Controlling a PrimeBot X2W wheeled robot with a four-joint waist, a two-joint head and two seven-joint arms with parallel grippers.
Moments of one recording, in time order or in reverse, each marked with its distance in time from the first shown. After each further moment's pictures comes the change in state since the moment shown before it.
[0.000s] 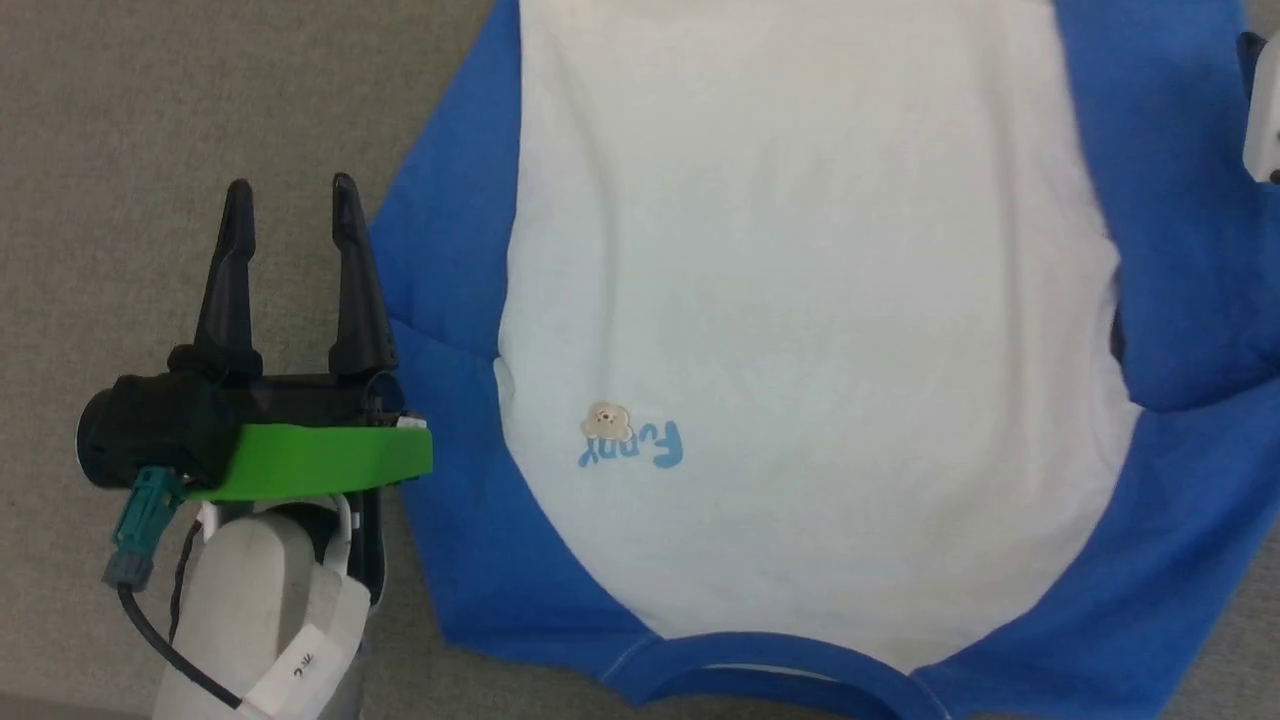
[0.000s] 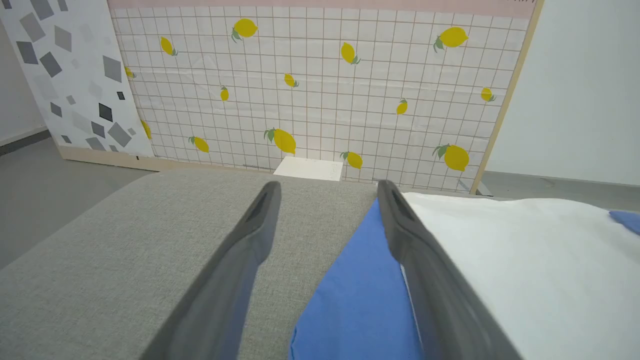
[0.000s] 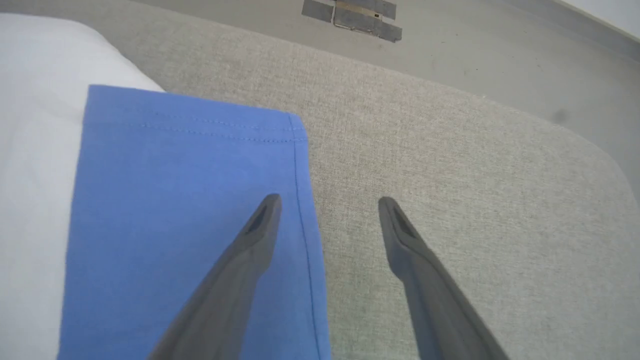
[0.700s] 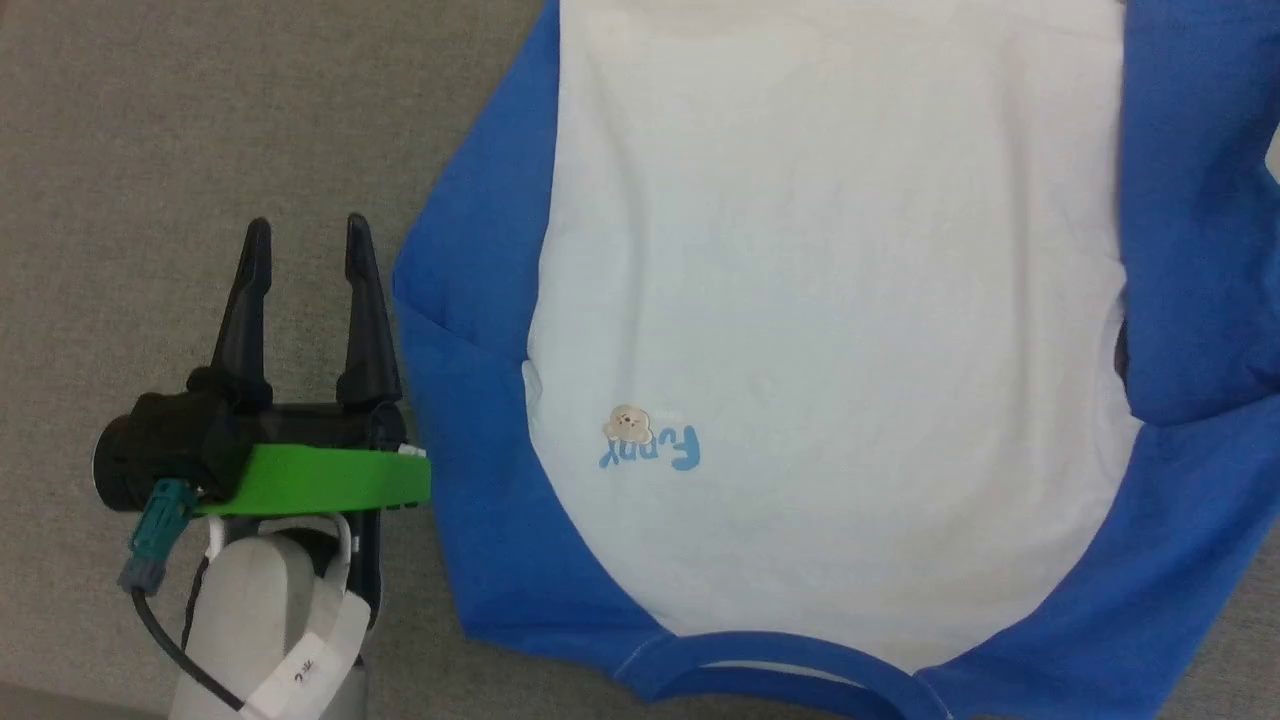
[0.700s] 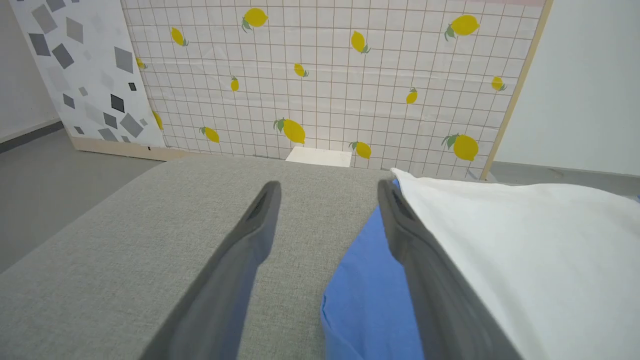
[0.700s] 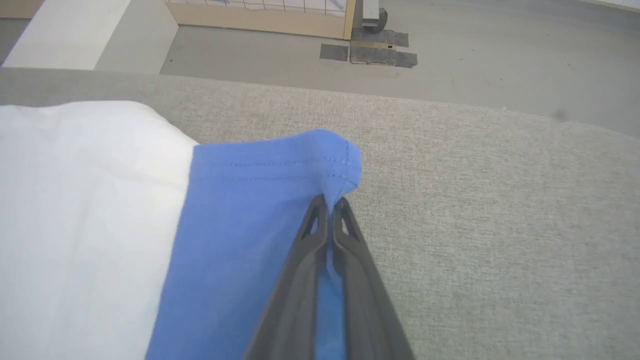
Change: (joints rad) left arm 0.022 -0.062 0.080 0.068 0.059 -0.110 0.000; right arm 0.006 0.006 -0.097 0.078 0.098 0.000 -0.140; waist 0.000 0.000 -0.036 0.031
